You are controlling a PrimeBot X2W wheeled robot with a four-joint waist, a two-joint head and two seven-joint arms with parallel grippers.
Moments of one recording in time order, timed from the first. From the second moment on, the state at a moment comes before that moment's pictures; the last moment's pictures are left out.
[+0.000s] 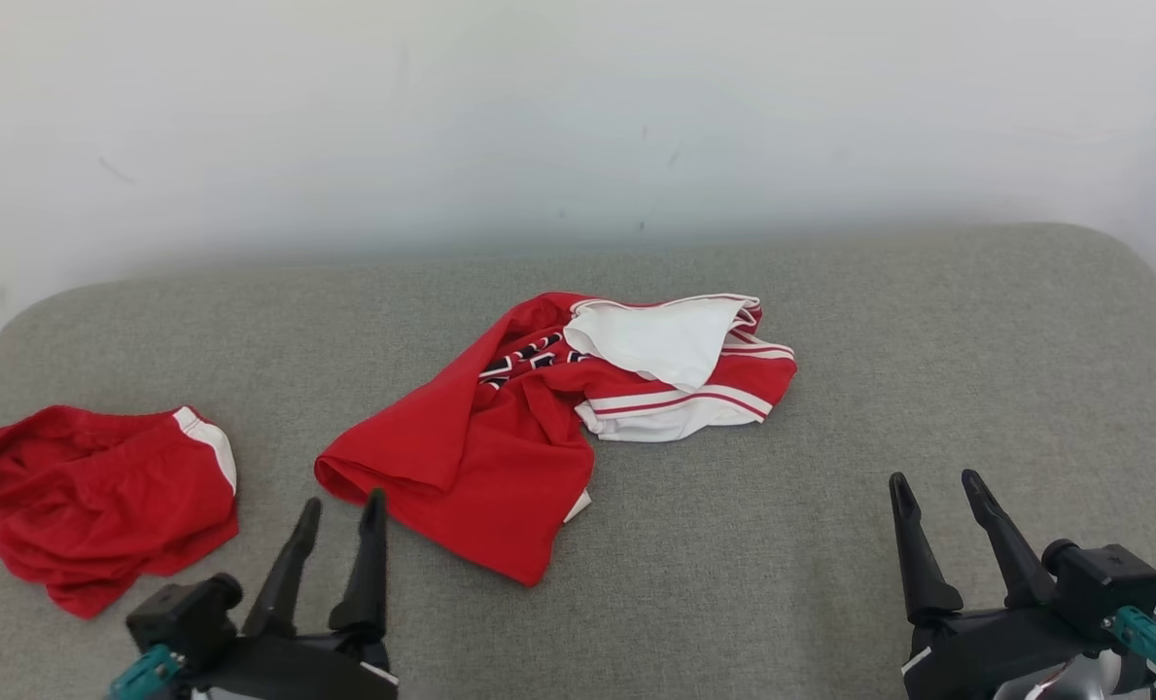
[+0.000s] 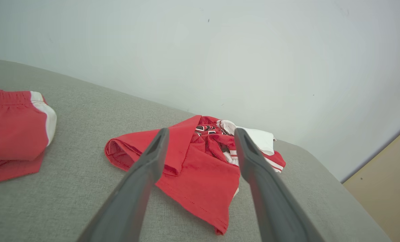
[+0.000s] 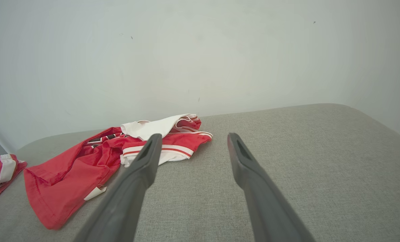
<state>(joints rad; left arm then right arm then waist) -0.14 0.20 -0.45 0.19 -0.66 0.08 -0.26 0.02 -0.16 0.11 0.04 0.40 -0.05 -0.14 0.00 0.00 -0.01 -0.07</state>
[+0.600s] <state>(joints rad) -0.04 0.28 -0.46 0.13 -0.64 0.11 -0.18 0.03 -0.17 0.09 0.07 0.41 -0.06 -0.16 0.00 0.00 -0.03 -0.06</state>
